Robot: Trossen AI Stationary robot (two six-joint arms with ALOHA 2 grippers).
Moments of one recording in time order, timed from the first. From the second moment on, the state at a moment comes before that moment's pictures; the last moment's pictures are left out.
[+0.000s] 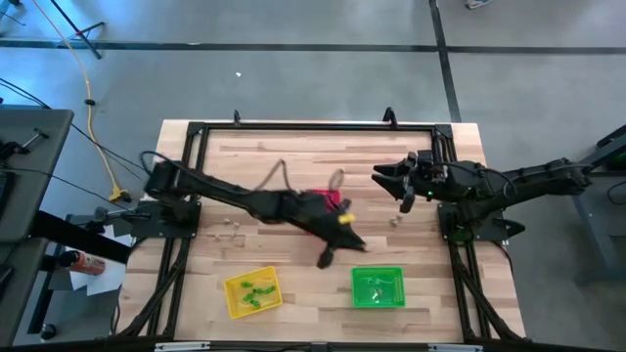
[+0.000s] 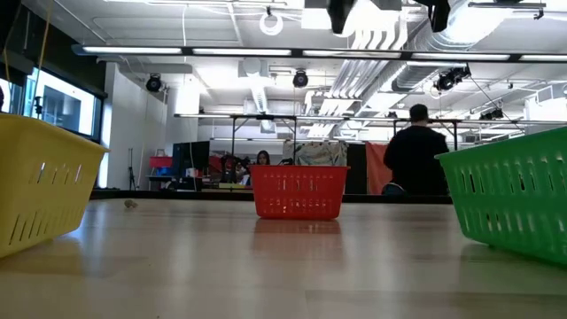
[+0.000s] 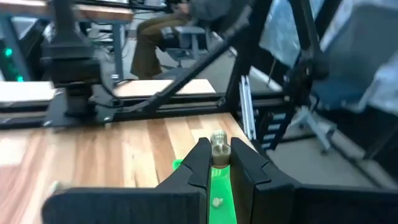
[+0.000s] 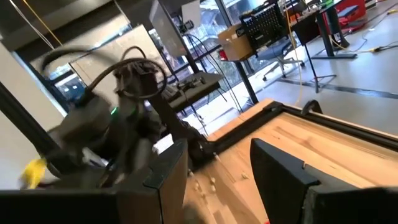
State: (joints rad) left arm -0.16 1.85 1.38 0.23 0.20 -0.09; right arm 0.16 0.80 0.70 0.12 0.42 0.49
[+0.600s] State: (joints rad) left arm -0.27 2.29 1.61 0.24 0.20 0.08; right arm 0.16 0.79 0.70 0.02 0.48 0.50
